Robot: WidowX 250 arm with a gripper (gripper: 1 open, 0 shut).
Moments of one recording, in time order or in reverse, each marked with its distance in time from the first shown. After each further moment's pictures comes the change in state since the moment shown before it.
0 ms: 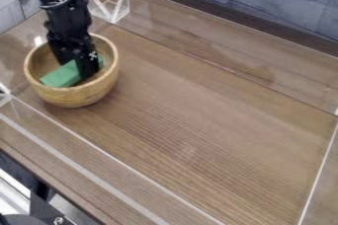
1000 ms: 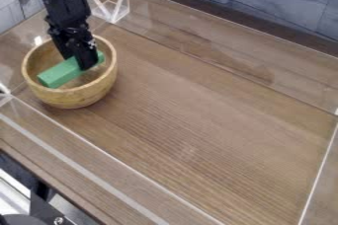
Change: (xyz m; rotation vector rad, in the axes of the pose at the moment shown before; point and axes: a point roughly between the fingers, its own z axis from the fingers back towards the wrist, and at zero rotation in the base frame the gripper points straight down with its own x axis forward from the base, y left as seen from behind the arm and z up) arm -0.002 -0.003 0.015 -0.090 0.001 -0.026
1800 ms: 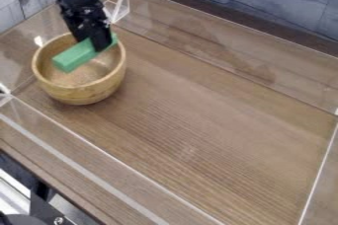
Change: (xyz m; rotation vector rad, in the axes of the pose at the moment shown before) arm 0.032 -0.014 0.017 -0.009 -0.034 0.019
